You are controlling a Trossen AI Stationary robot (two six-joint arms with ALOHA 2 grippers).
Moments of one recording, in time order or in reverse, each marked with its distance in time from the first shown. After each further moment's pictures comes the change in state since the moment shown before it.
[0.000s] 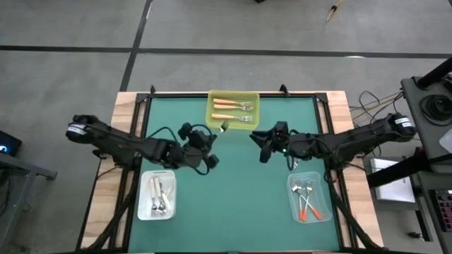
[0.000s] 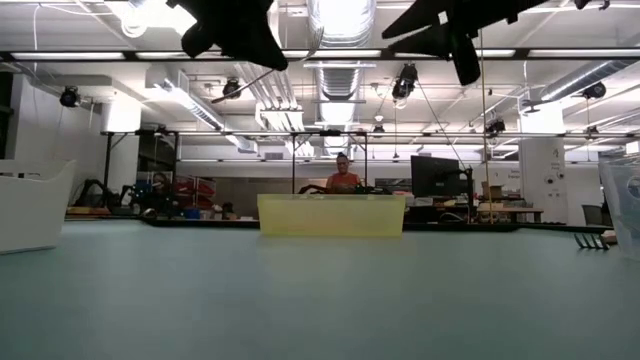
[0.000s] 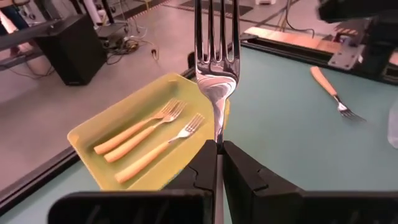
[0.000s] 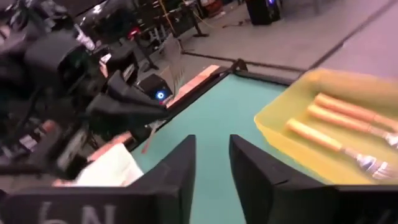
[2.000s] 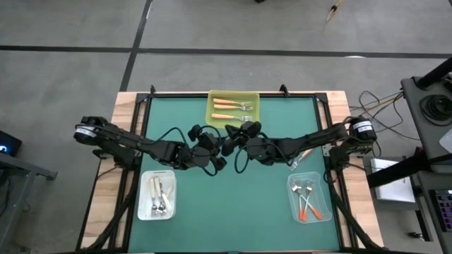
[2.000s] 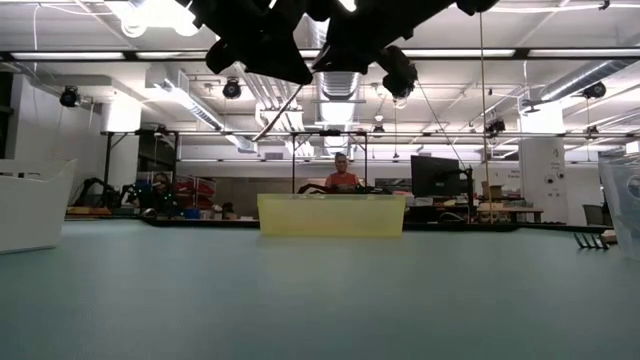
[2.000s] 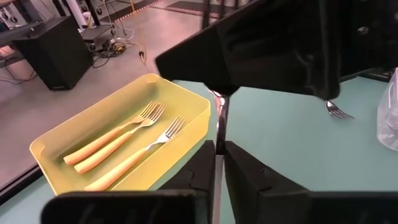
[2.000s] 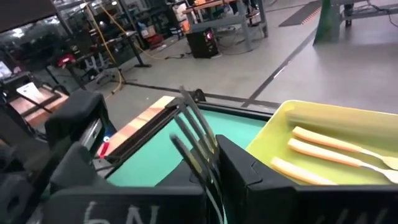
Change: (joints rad) left arm 0.032 0.111 0.001 0.170 0.063 0.070; right arm -0.041 0.522 0.388 0.103 0.278 -0.026
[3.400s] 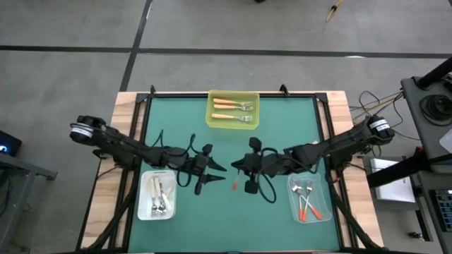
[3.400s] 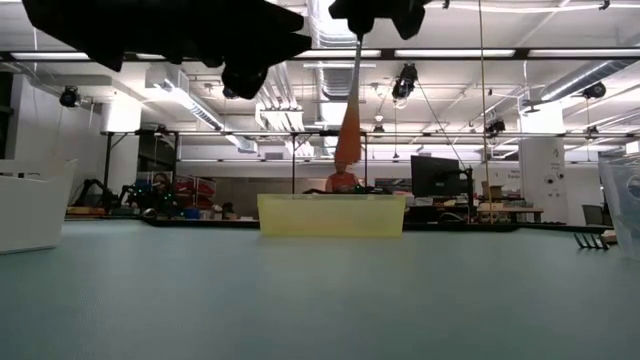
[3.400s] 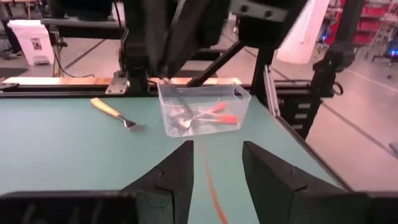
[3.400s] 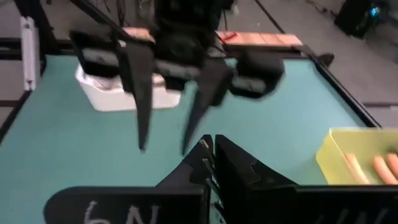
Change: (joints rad) left arm -0.008 -0.060 -0.427 0.808 0.805 0.281; right arm 0.169 -0.187 -0.010 -0.394 -0.460 -0.455
